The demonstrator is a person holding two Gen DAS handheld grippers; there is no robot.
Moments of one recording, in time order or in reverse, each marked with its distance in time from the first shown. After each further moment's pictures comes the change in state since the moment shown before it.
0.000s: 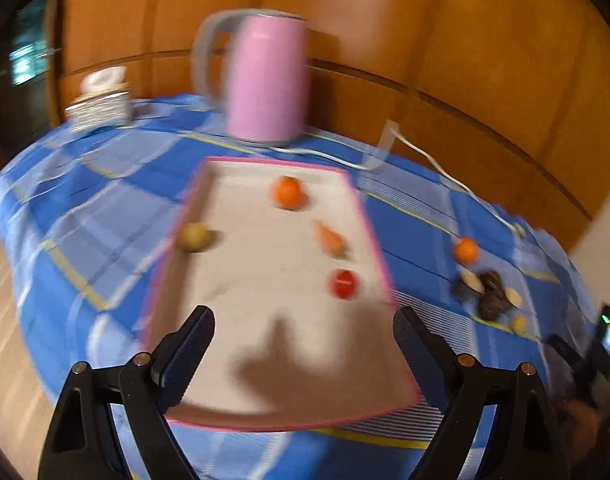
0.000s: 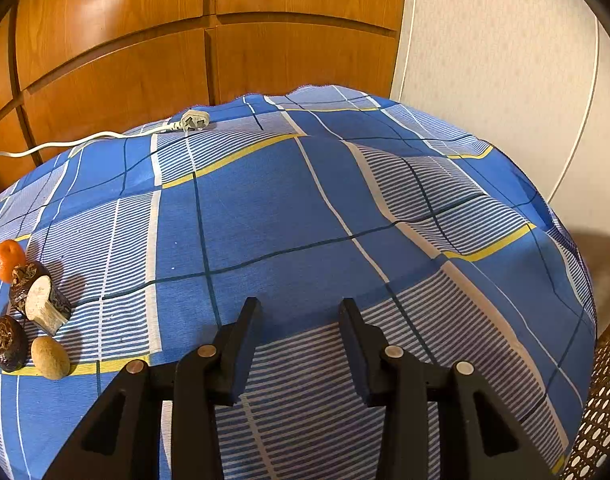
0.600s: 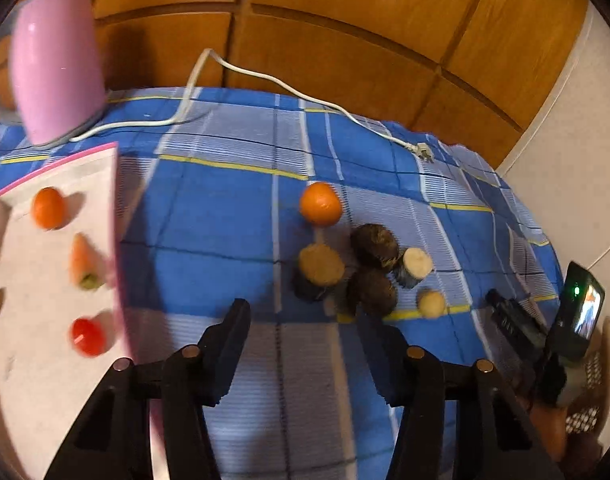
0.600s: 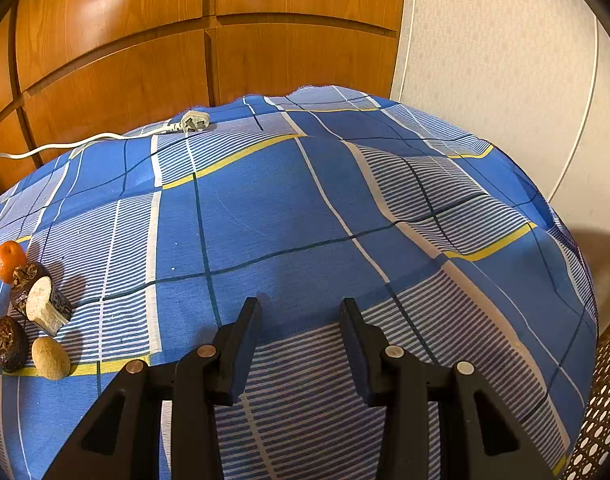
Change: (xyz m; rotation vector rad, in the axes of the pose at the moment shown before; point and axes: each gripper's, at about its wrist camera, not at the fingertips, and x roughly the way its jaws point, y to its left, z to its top) left arm 0.102 -0.145 0.026 0.219 0.225 -0.279; right arm 0.000 0.001 0.000 0.001 -0.001 0.000
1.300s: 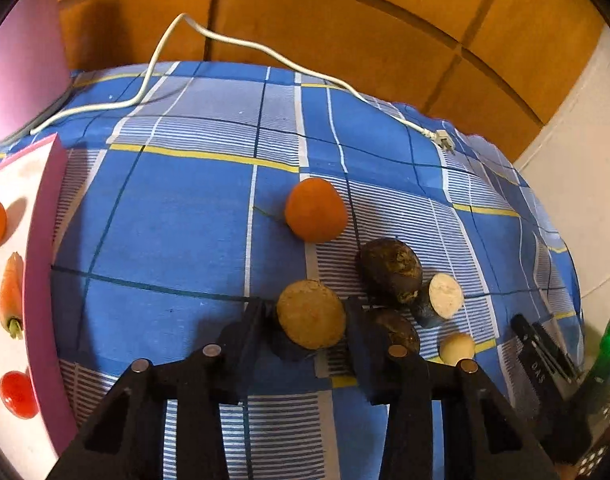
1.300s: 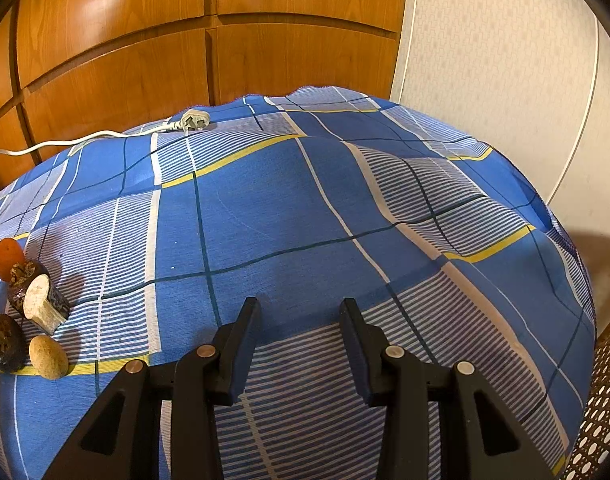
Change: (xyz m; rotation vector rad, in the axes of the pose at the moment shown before) left arm 0.061 -0.004 0.018 -0.016 0.048 0.007; right arm 0.000 0.003 0.000 -0.007 -0.003 -0.010
